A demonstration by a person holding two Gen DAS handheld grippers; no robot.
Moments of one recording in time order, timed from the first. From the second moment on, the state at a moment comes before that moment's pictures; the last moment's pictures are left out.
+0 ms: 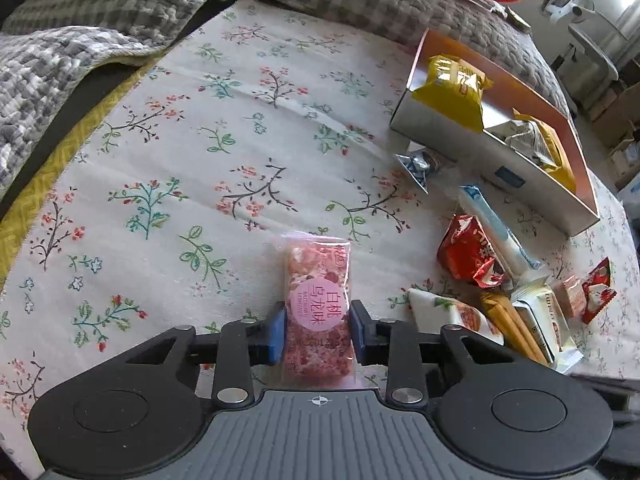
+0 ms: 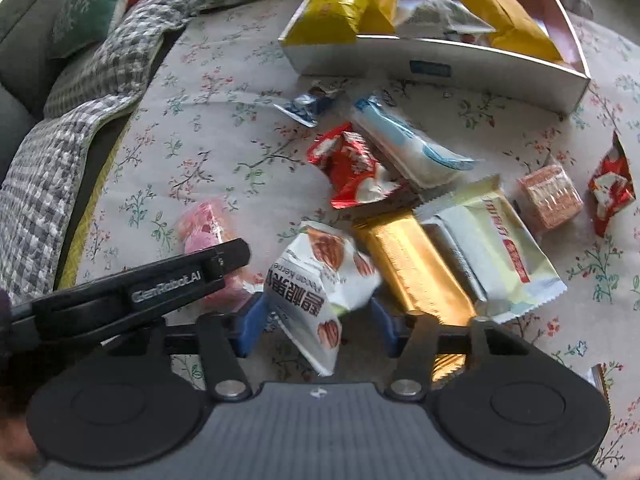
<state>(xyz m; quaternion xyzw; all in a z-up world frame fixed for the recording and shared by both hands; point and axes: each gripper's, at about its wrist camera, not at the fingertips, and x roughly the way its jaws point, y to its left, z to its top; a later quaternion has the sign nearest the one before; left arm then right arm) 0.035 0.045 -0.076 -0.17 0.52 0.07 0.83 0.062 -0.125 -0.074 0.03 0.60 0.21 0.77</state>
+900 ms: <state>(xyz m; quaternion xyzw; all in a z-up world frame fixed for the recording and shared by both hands) 0.044 0.036 -0.022 -0.16 0.44 0.03 0.88 0.075 -0.162 -0.024 0.07 0.50 0.24 0.83</state>
